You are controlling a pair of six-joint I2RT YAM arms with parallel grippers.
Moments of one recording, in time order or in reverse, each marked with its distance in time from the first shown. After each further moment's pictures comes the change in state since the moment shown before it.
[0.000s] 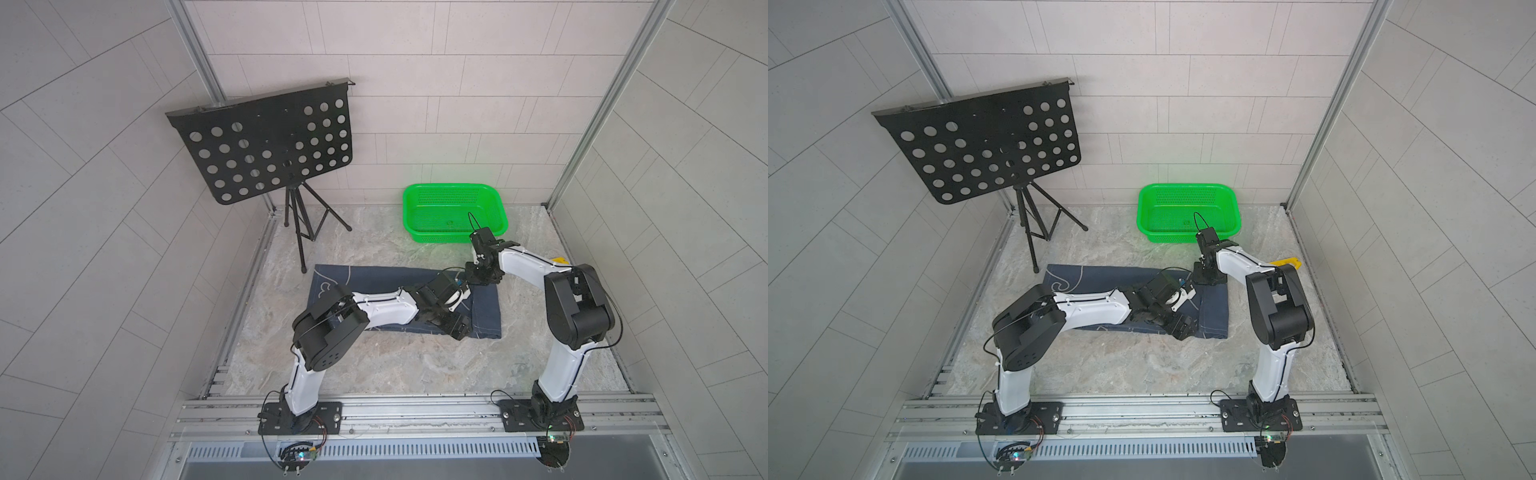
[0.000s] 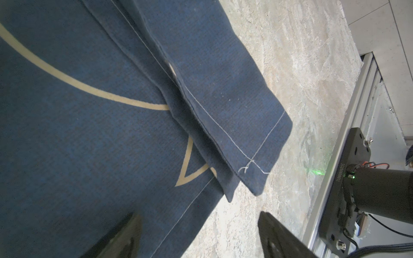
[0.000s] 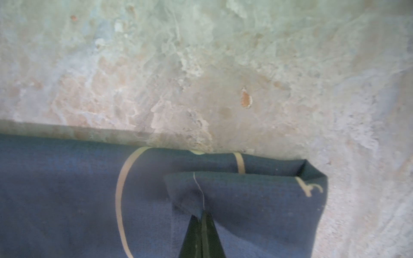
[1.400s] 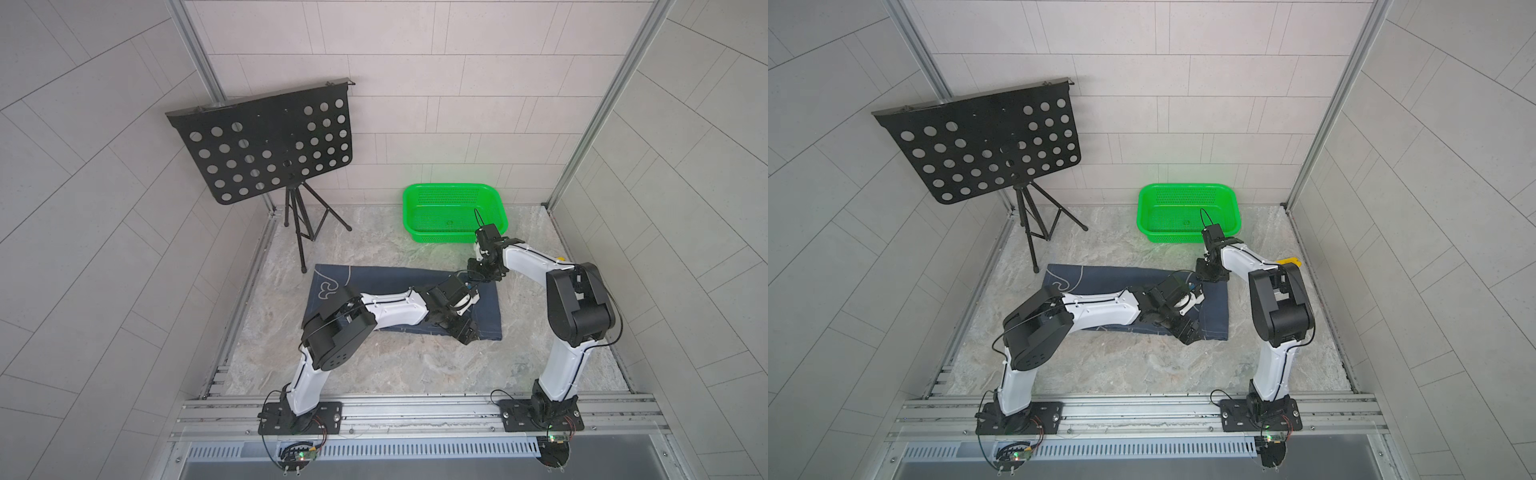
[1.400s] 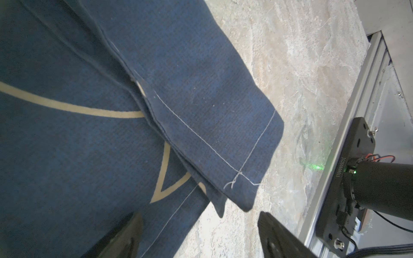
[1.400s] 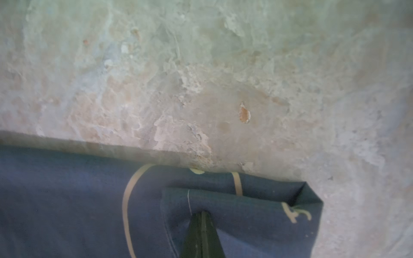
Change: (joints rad) left arm -0.037 0.060 0.103 -0.091 -0.014 0.023; right arm -0.045 0.017 0.029 -0.002 -0.086 -0.034
